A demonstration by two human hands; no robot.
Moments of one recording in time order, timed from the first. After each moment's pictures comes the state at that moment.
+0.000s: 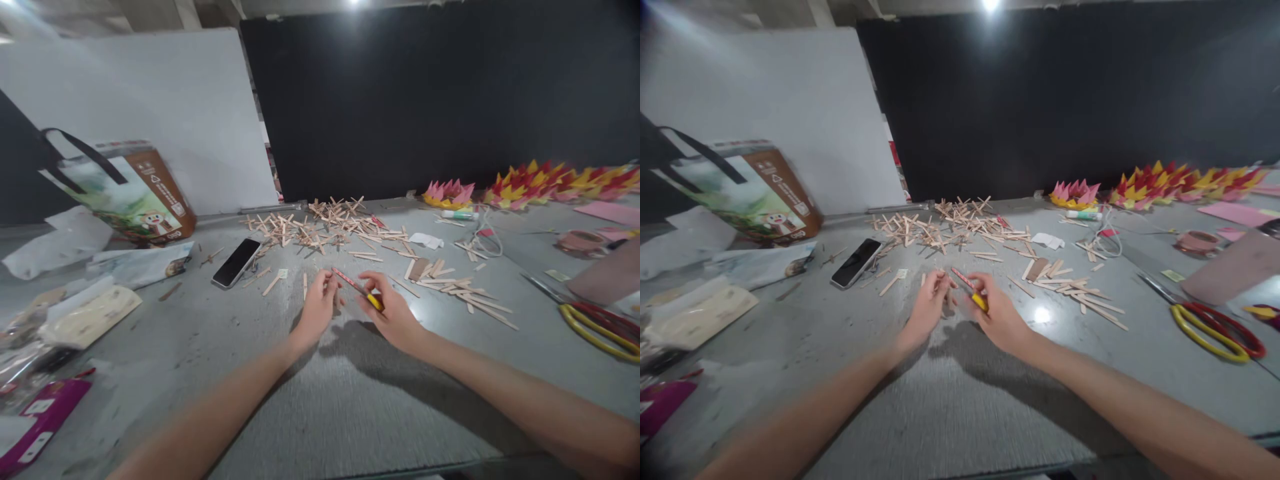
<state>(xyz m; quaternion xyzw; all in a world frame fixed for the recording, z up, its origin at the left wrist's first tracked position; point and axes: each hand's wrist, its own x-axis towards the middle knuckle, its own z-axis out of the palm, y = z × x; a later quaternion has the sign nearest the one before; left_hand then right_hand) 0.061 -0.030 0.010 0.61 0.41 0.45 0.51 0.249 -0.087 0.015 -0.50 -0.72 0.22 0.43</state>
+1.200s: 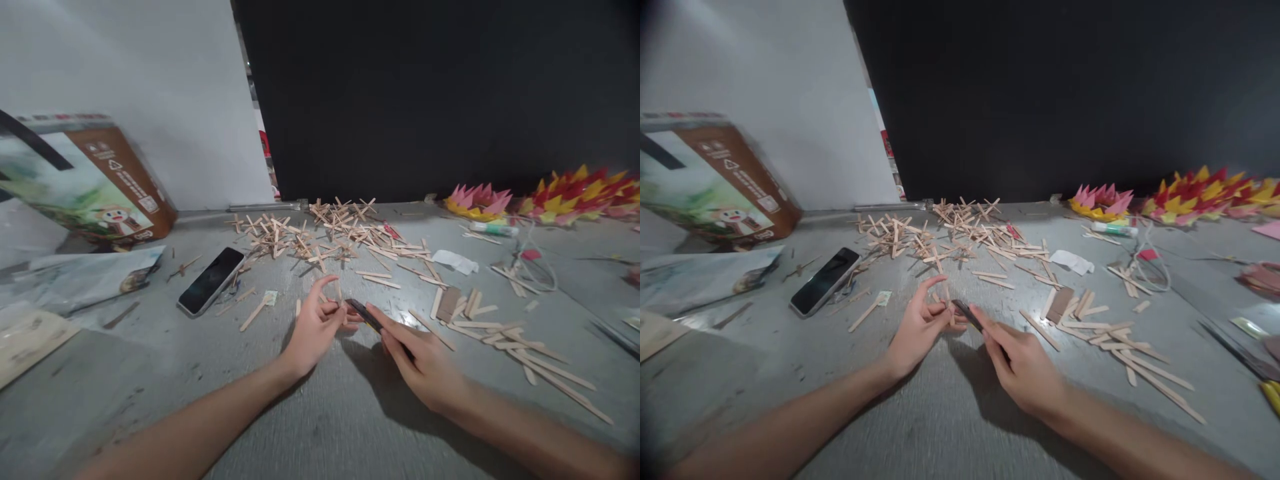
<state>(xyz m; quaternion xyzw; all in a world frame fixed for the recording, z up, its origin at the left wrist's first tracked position) 0.065 0.021 0.001 0.50 0.33 0.44 0.67 0.281 -0.061 0.005 -0.49 -0.77 0.17 0.35</state>
